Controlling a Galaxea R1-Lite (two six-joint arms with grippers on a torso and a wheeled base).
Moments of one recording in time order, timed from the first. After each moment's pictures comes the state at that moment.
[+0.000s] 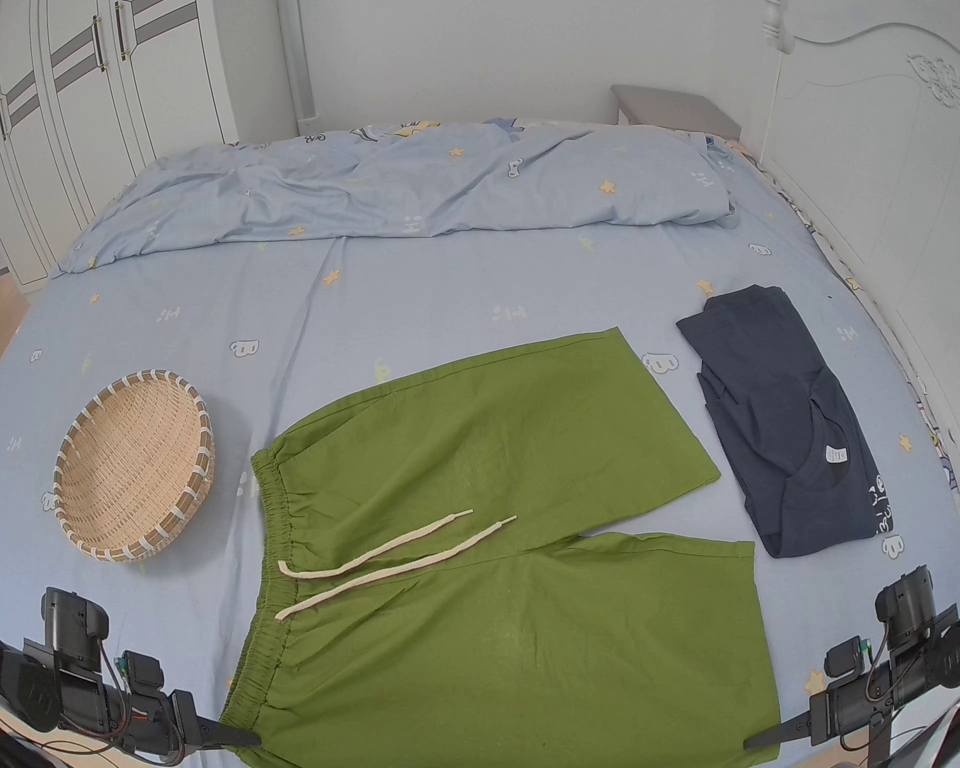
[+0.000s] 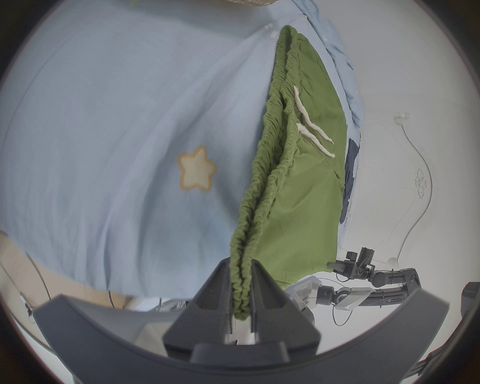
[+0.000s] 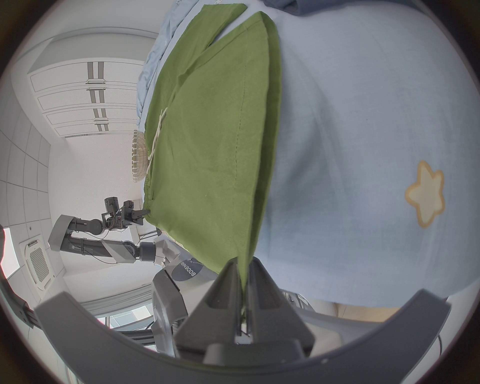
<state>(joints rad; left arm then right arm) 0.16 1.51 -0.02 -0.30 -0.72 -0.33 0.04 1.60 -0.02 -0.30 0.75 0.13</state>
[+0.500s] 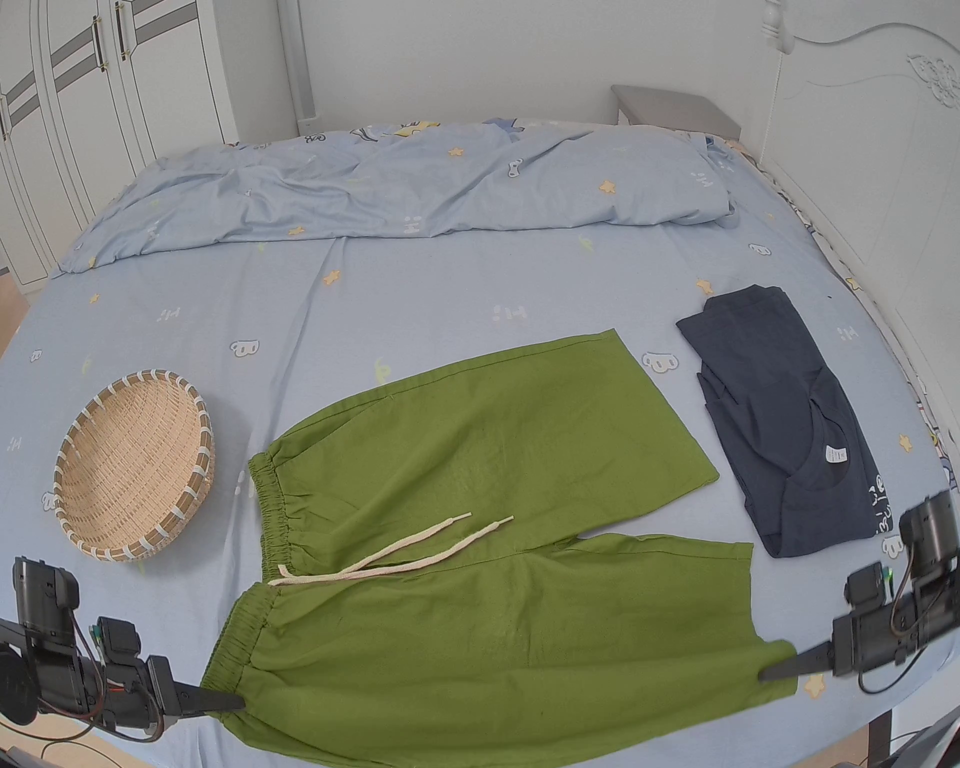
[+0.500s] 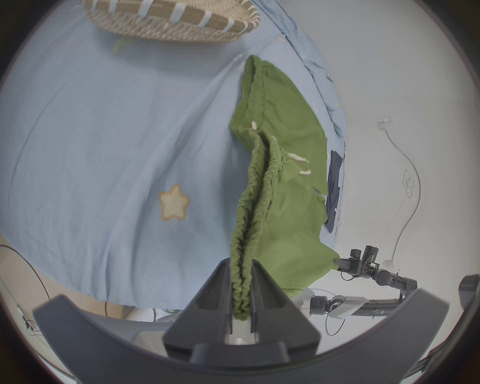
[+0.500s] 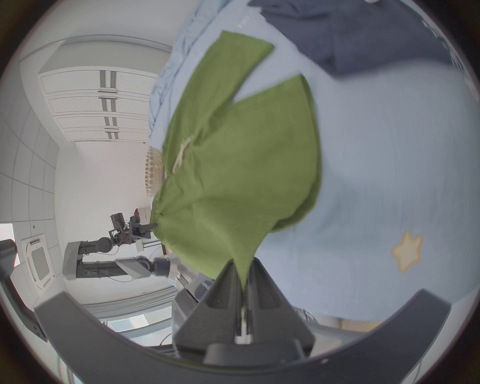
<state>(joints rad) 0.17 1.32 -0.12 -0.19 -0.73 -0.40 0.05 1.43 -0.32 0.03 0.76 0.20</state>
